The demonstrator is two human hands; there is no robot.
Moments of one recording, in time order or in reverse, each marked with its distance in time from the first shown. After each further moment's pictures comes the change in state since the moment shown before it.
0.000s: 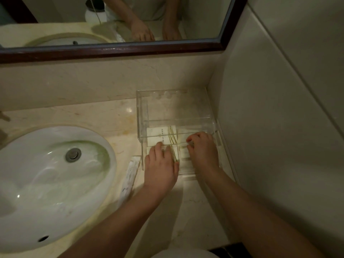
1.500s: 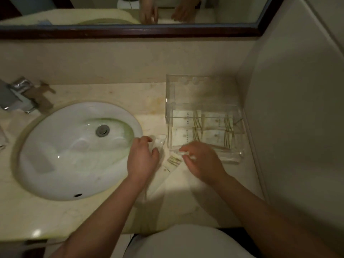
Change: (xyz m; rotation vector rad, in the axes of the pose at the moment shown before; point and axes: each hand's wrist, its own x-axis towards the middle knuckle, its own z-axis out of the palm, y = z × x) left_hand -0.058 -0.090 -0.039 -0.421 0.095 -0.446; right_hand -0.082 -0.048 0.003 0.205 -0.180 -0.486
